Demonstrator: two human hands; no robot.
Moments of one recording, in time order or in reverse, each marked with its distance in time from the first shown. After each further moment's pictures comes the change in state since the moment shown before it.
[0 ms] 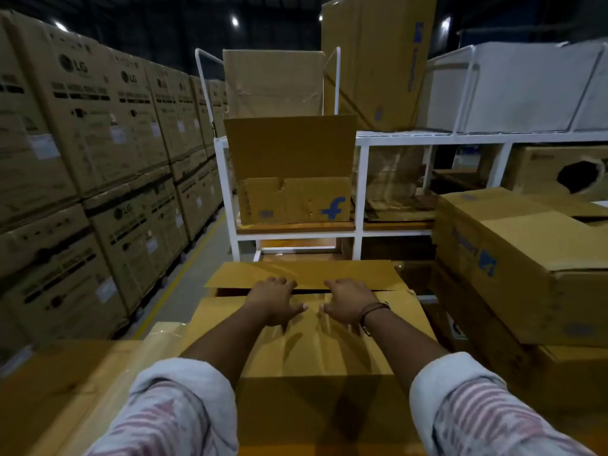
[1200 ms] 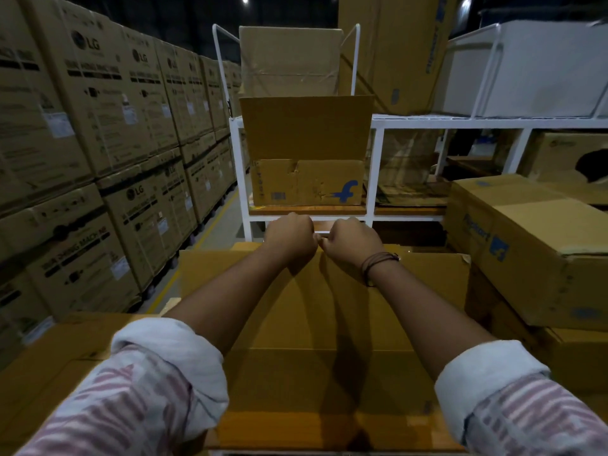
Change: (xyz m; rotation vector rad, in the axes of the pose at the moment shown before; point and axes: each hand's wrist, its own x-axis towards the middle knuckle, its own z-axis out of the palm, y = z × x) left_hand -0.016 0.021 -0.109 -0.105 0.253 -0.127; right_hand -0.022 -0.055 -0.104 0.111 0.276 0.048
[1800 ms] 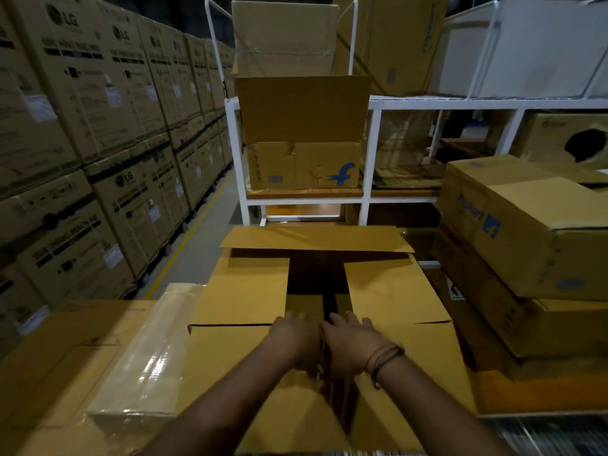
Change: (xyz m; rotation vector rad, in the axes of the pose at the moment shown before) left_hand -0.170 0.024 0.072 0.188 -0.747 0.188; right_hand -0.165 -0.032 0.084 -0.195 -0.726 -0.035
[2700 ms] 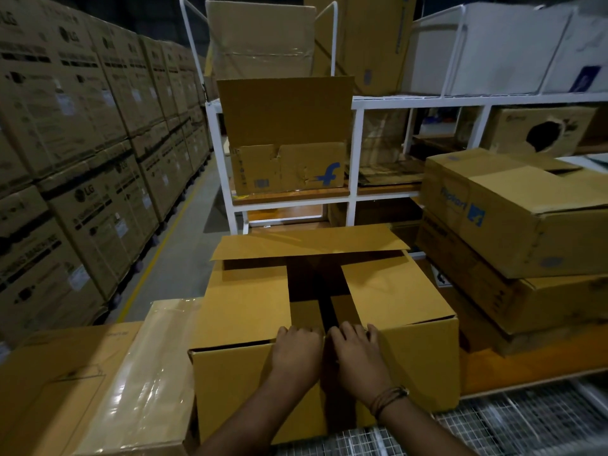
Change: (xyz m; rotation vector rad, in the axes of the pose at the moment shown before) left_hand 0.015 -0.025 0.058 -0.121 0.476 0.023; right_hand 0.036 -0.018 0.085 0.109 0.530 0.183
